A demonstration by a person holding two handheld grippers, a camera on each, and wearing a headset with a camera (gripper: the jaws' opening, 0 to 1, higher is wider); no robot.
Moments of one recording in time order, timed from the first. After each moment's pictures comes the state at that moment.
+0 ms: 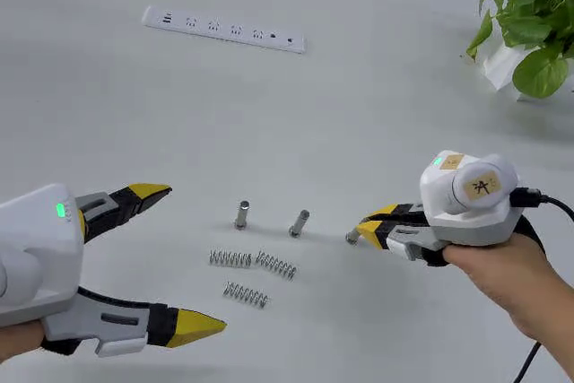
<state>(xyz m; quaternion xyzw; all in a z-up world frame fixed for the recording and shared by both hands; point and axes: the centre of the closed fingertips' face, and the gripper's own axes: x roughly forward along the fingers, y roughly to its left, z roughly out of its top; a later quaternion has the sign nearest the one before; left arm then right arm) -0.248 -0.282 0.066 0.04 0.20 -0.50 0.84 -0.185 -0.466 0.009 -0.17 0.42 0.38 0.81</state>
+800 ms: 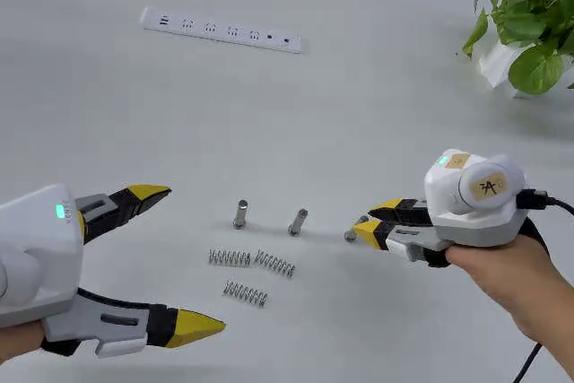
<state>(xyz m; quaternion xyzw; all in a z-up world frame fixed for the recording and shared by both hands) -0.250 -0.283 0.065 0.05 0.20 -0.50 0.84 -0.188 -0.466 0.021 -0.15 0.40 0.37 0.82</state>
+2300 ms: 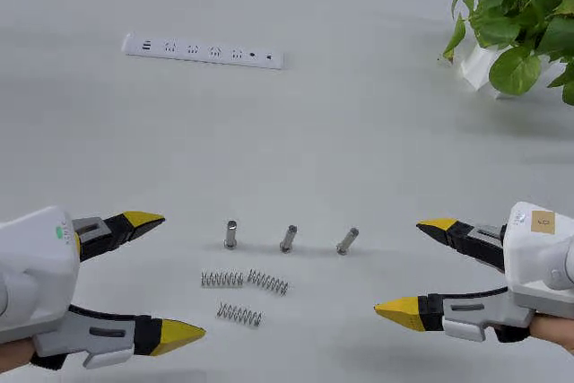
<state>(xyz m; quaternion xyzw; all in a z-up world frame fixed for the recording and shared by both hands) -0.241 -0.277 0.049 0.11 0.25 -0.52 0.81 -0.238 -0.499 0.046 -0.12 0.33 0.43 0.83</state>
